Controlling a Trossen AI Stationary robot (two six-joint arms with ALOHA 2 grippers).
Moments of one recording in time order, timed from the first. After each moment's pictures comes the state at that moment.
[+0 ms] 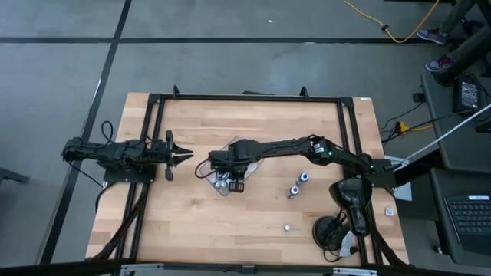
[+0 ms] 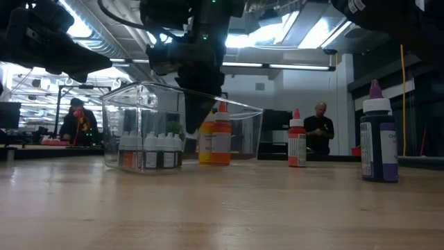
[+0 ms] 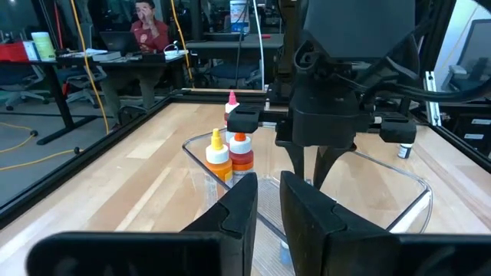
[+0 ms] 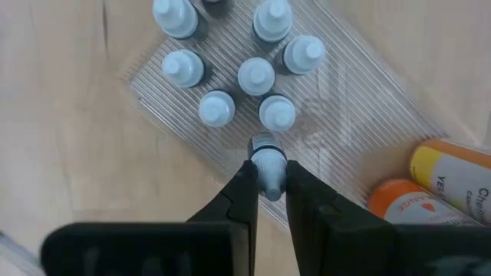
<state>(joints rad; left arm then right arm) -0.13 0.00 0.07 -0.14 -0.29 -0.03 0.06 2.47 2.32 -1.23 0.00 0.10</state>
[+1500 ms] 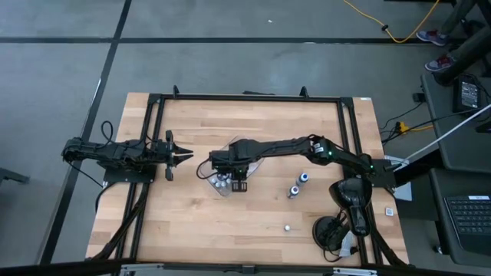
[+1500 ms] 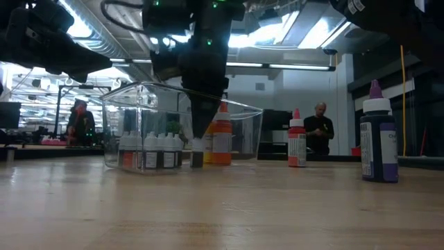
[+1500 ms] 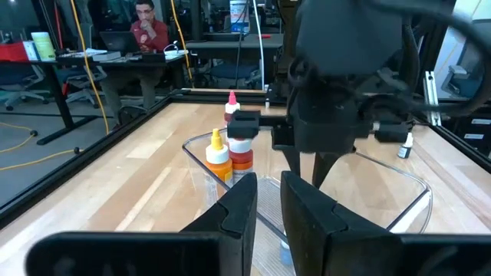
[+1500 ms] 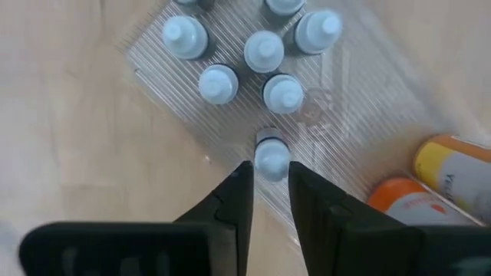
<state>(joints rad) -0.13 0.00 0.07 -0.14 -0.29 -0.03 0.05 2.47 2.30 -1.25 -0.02 0.02</state>
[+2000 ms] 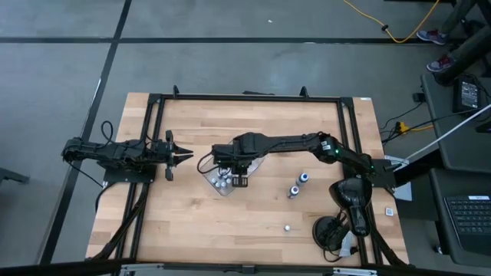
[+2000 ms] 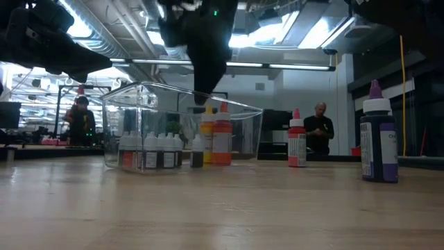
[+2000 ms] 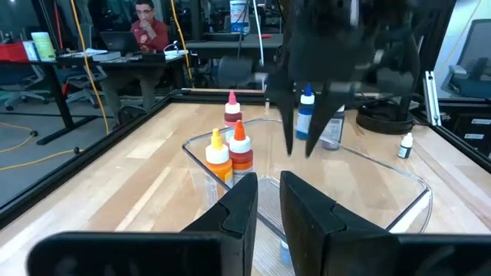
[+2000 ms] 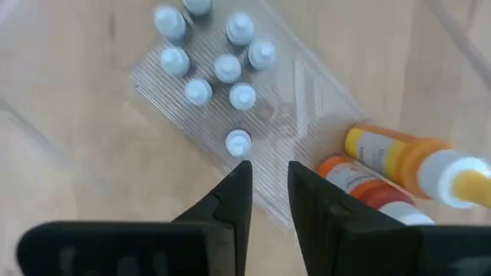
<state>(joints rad) -0.13 0.00 0.07 -0.14 -0.29 -0.03 0.06 2.39 2.36 -1.31 0.06 0.05</state>
